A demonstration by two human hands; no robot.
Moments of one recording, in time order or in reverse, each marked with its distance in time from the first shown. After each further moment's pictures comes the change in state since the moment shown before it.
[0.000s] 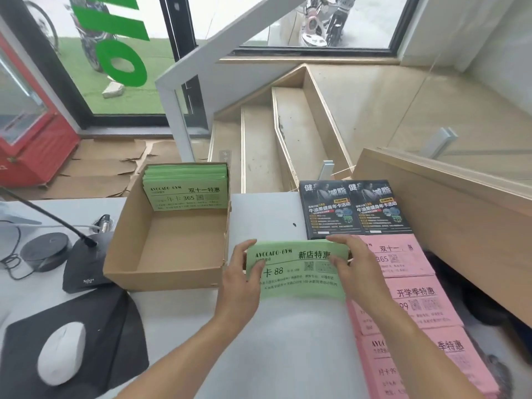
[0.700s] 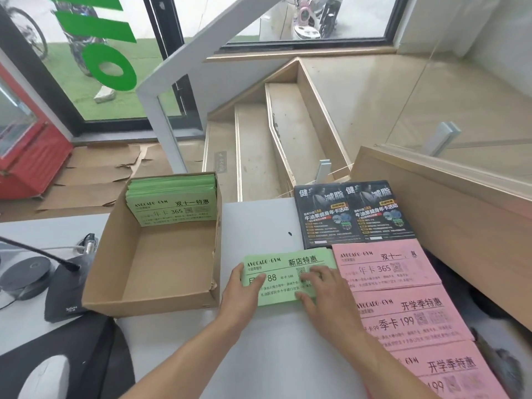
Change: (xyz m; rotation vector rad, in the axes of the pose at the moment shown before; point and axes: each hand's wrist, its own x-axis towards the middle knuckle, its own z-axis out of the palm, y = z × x) left_hand 0.044 -0.024 0.027 0.065 -0.101 -0.463; right_hand -0.007 0.031 0.065 -0.448 -0.073 -0.109
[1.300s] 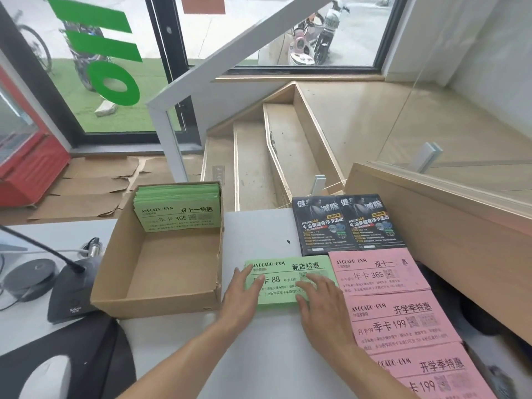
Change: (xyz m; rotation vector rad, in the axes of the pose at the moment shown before) left_hand -0.008 0.001 -0.009 0.059 -0.092 0.163; right_hand -0.020 -0.008 0.016 -0.087 0.166 -0.037
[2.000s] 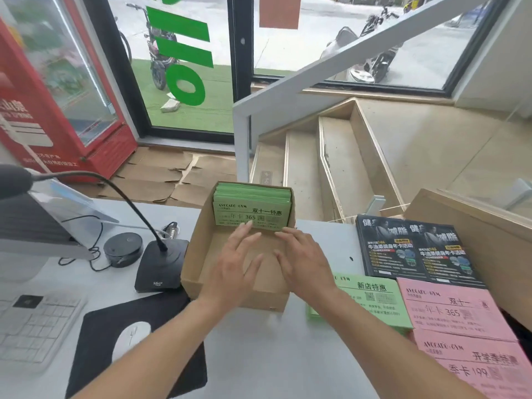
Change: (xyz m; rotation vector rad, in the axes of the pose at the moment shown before) left_hand -0.004 -0.018 -0.164 0.452 0.409 0.716; right_hand 0.106 -0.184 -0.008 0.249 -0.054 -0.308
